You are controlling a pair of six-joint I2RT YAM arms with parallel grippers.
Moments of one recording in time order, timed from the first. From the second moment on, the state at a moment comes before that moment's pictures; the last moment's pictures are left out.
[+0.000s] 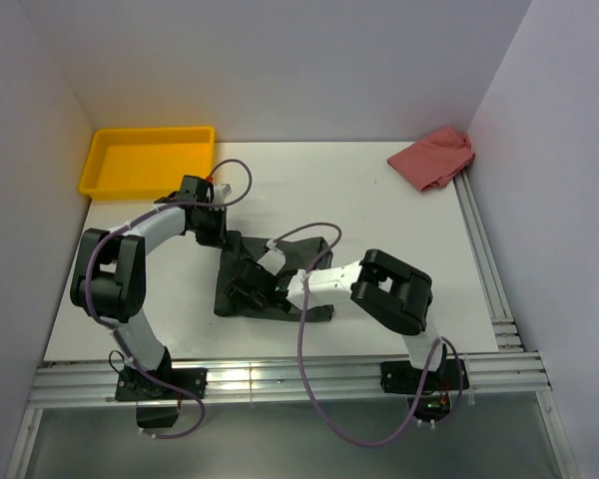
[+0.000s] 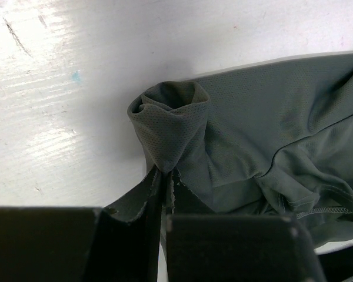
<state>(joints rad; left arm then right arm) -0.22 1.76 1.12 -0.45 0.28 -0.12 1.16 1.98 1.13 0.06 0.29 1.49</state>
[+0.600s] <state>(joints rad) -0.23 1.76 1.12 -0.45 0.27 -0.12 1.24 2.16 1.79 -0.61 0.56 1.31</state>
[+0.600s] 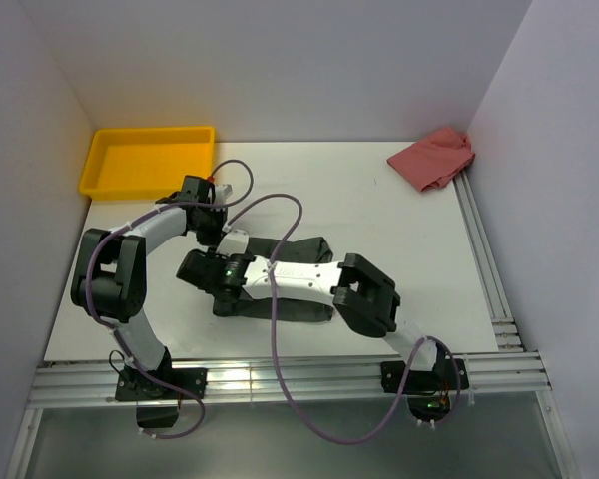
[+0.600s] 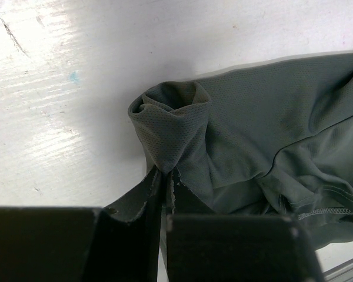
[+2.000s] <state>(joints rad) -0.20 1.71 1.12 -0.45 0.27 -0.11 1.24 2.32 1.89 -0.77 0.52 1.20</state>
